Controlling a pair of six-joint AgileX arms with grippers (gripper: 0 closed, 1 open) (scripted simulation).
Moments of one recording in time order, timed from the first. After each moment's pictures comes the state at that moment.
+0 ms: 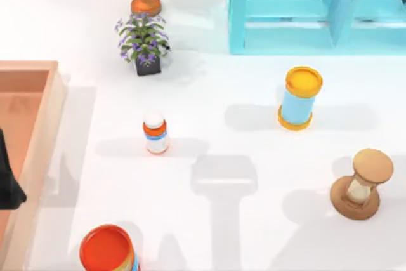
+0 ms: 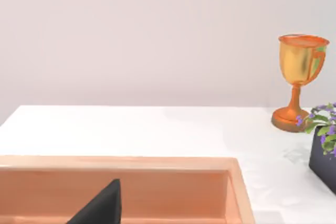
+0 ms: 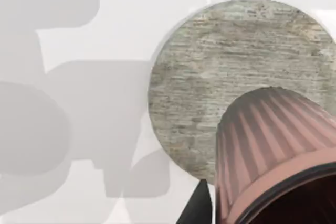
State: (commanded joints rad) left arm 0.00 0.00 0.00 0.00 0.00 0.00; right arm -0.47 1.66 1.23 -1.06 -0.10 -0.51
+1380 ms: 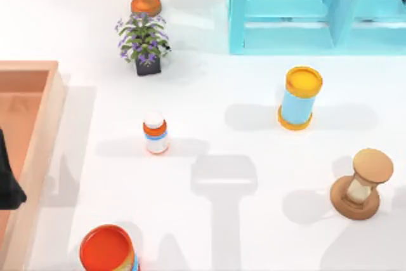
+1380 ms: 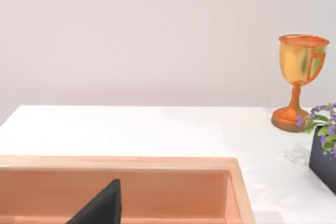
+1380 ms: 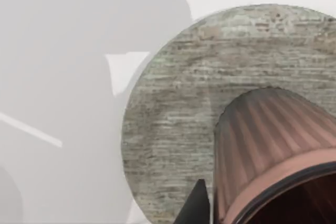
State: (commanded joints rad) left arm 0.00 0.00 0.00 0.00 0.00 0.00; right arm -0.48 1.75 1.06 -0.80 -0.10 -0.46
